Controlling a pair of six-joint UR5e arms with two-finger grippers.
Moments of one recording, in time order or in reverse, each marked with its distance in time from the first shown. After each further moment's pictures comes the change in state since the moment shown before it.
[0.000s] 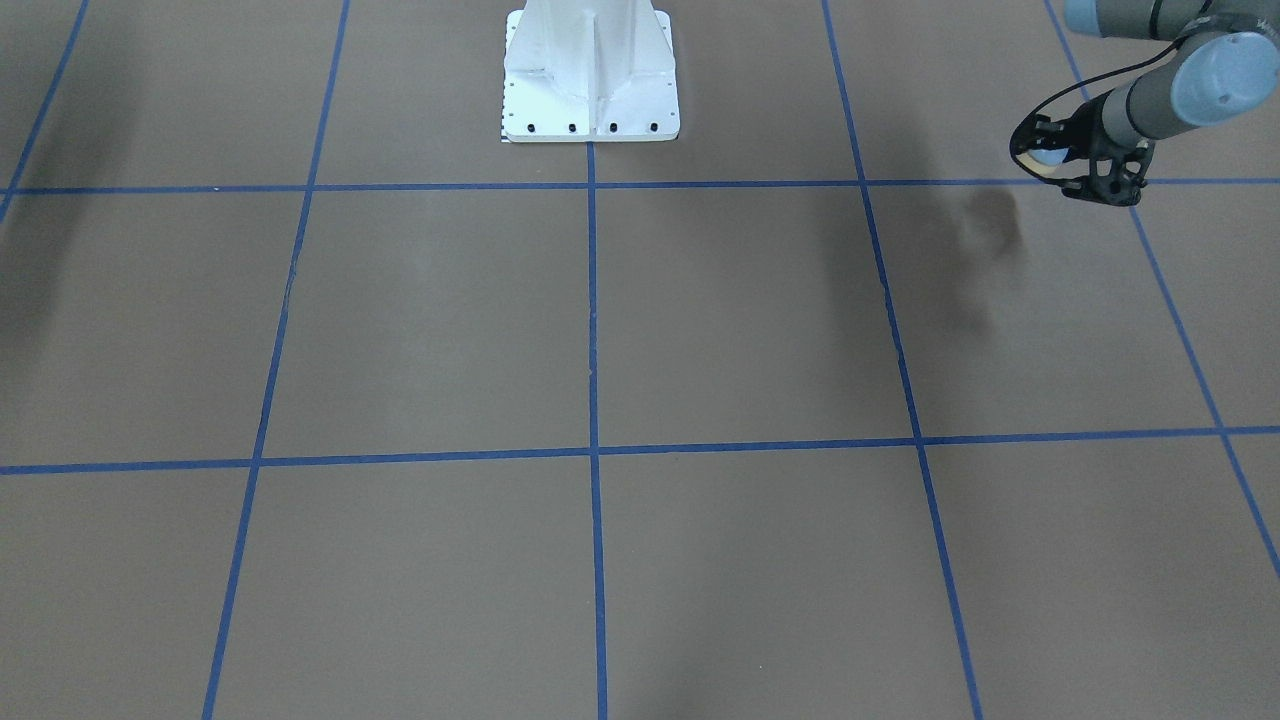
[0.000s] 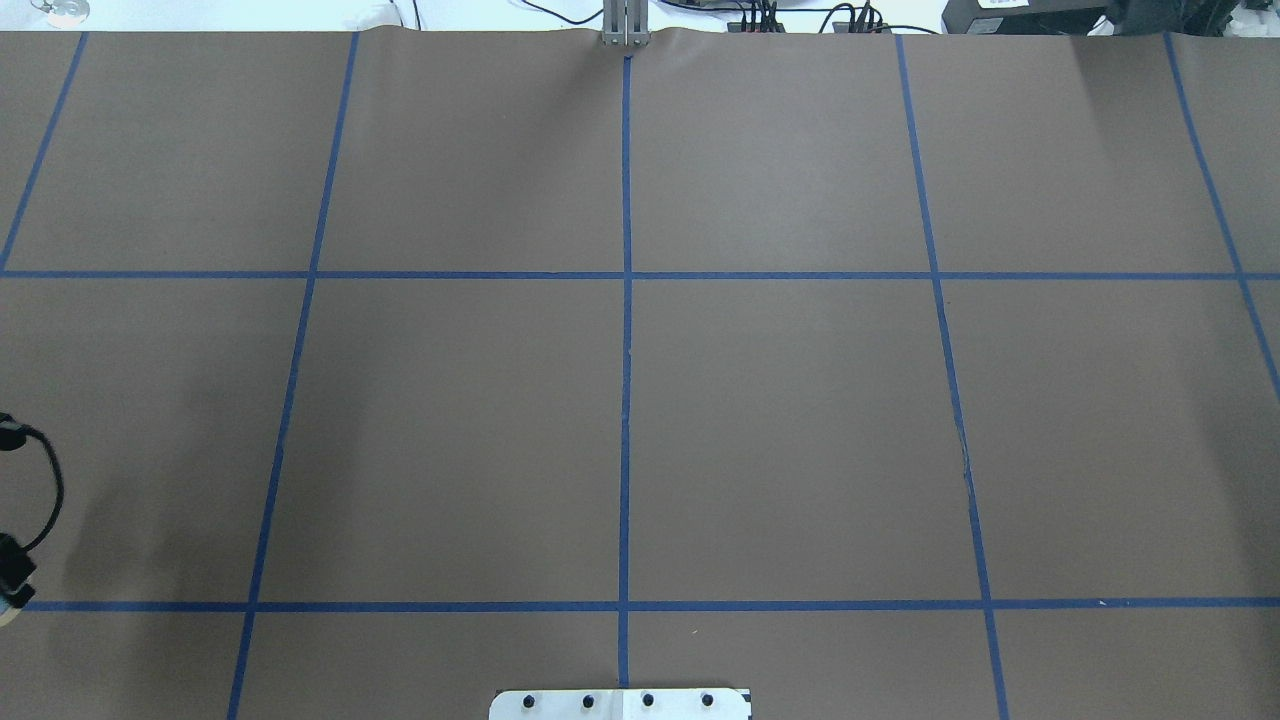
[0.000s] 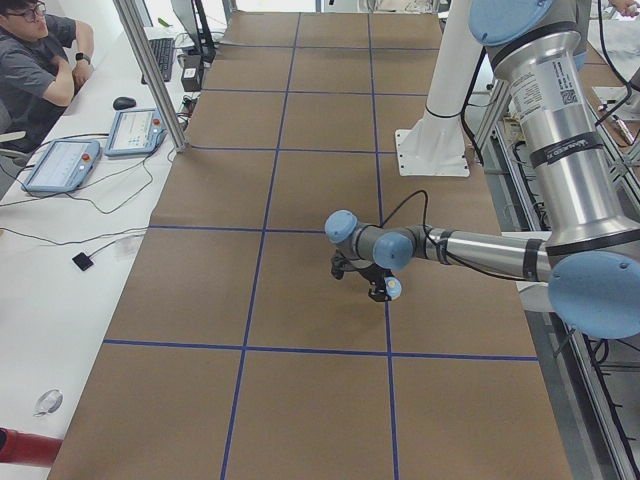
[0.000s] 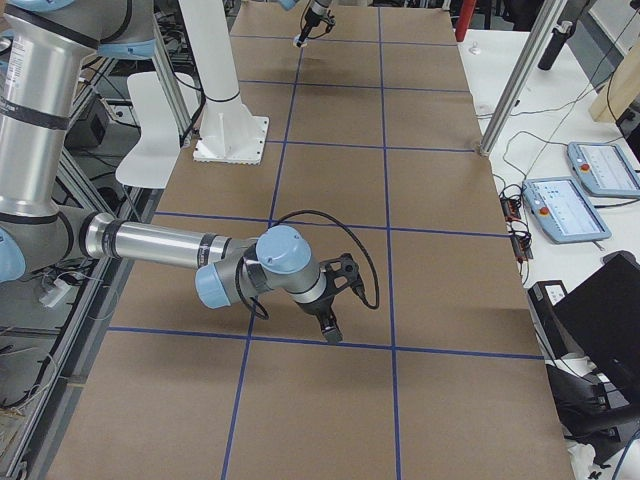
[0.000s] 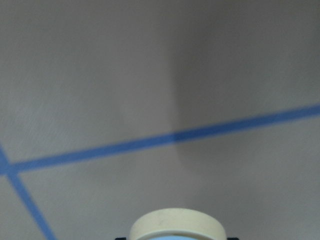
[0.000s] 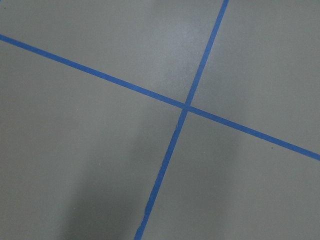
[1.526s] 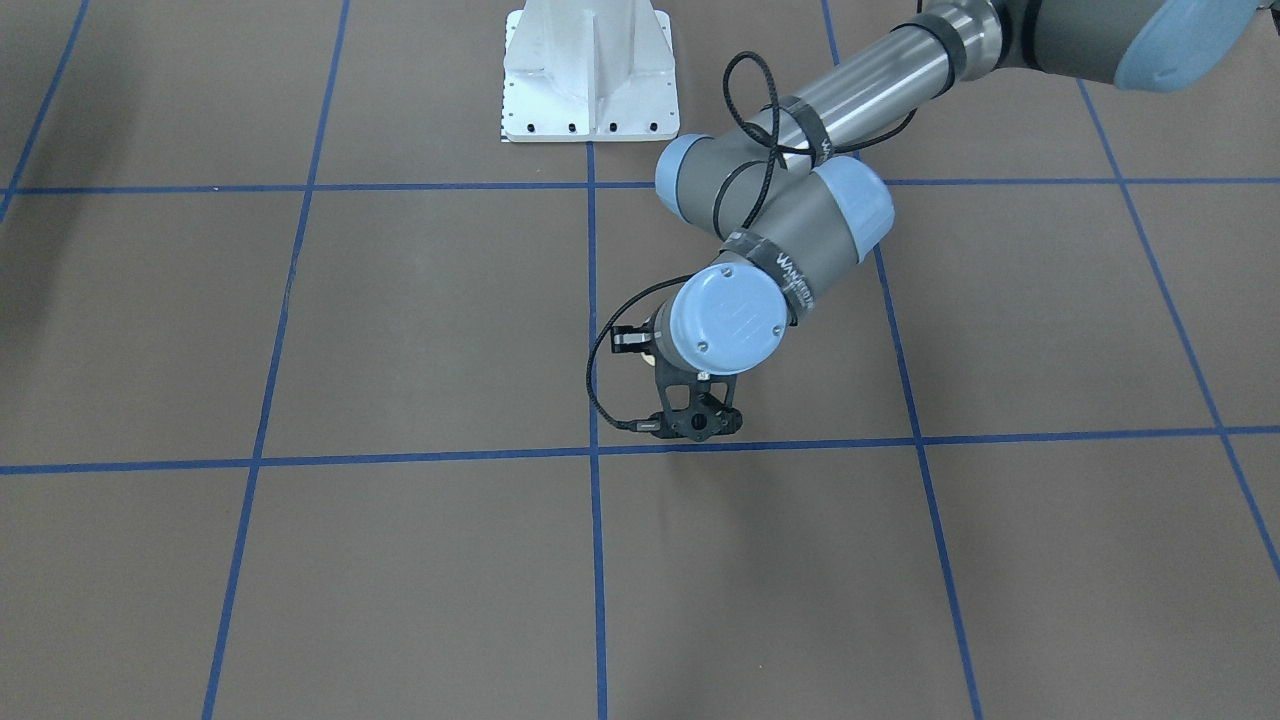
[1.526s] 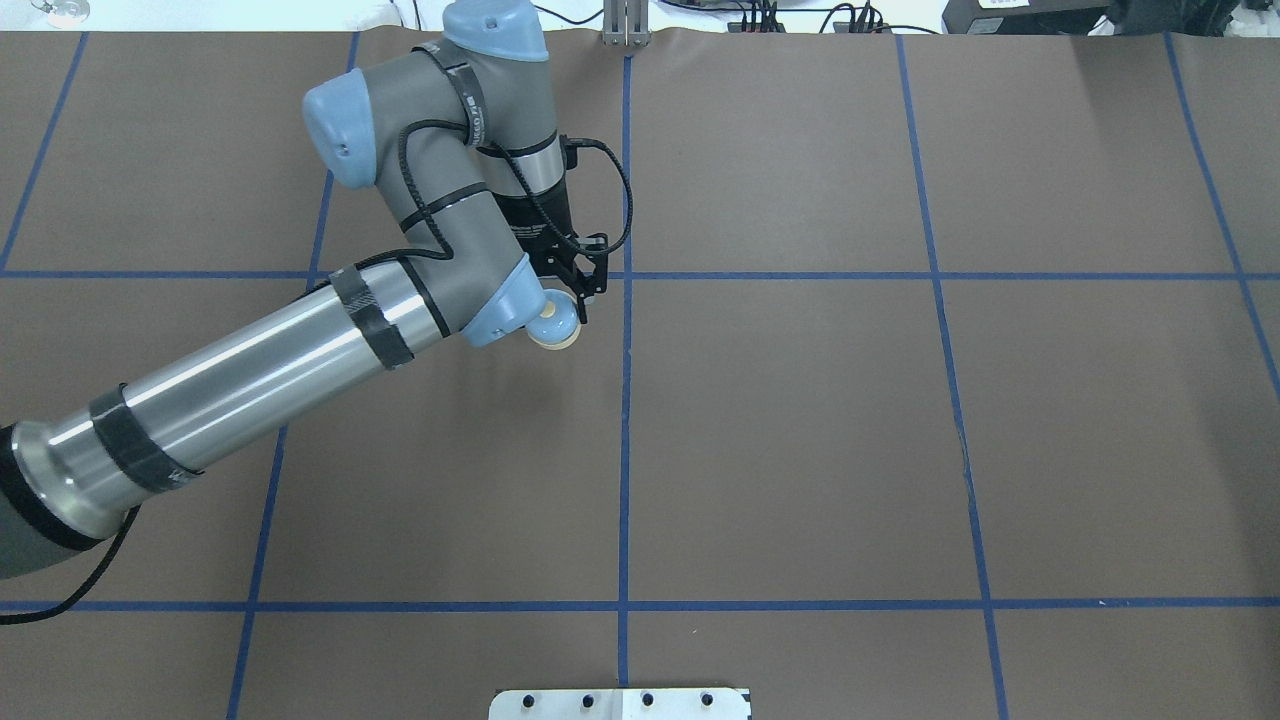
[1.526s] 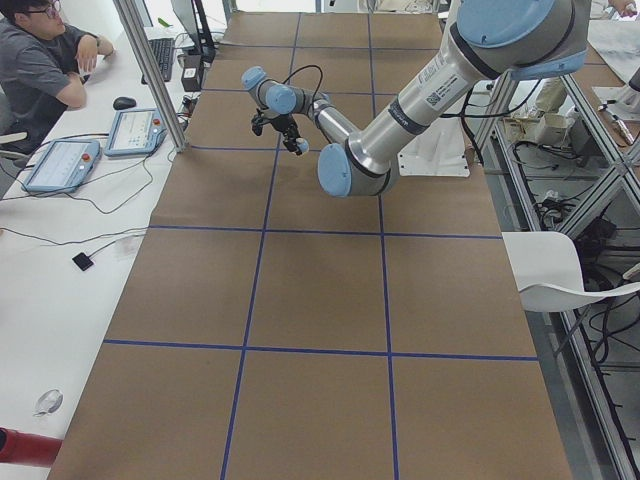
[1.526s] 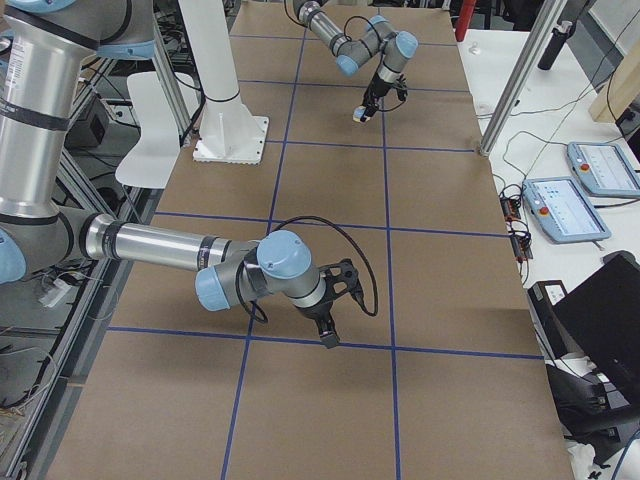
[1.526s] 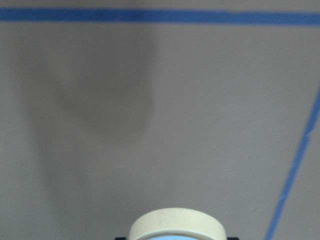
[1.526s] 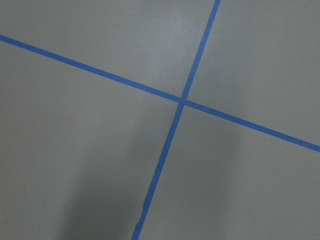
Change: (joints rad) left arm 0.089 -1.279 0.838 0.135 0.006 -0.501; right arm 0.000 0.002 -0.012 -0.012 0.000 0.011
